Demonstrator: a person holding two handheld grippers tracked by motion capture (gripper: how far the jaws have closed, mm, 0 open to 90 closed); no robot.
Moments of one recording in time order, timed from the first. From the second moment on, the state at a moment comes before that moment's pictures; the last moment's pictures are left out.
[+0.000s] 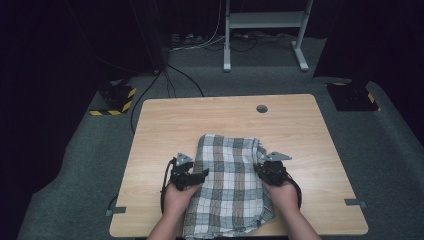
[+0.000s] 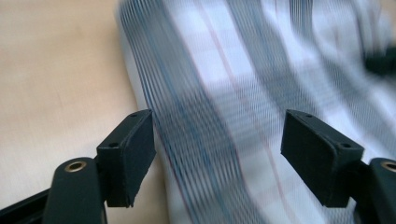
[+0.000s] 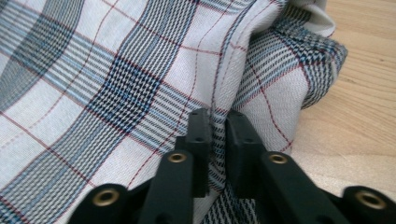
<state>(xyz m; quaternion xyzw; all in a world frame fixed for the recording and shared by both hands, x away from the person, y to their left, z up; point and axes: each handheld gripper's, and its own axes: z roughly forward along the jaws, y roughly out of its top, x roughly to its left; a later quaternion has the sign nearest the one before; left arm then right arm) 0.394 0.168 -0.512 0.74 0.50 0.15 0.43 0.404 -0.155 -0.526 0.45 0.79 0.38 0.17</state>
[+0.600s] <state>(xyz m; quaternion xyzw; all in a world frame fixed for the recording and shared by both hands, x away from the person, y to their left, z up) 0.492 0.155 -0.502 0.73 0.55 0.16 0.38 0.467 -0.141 -0.493 0.48 0.77 0.37 0.20</state>
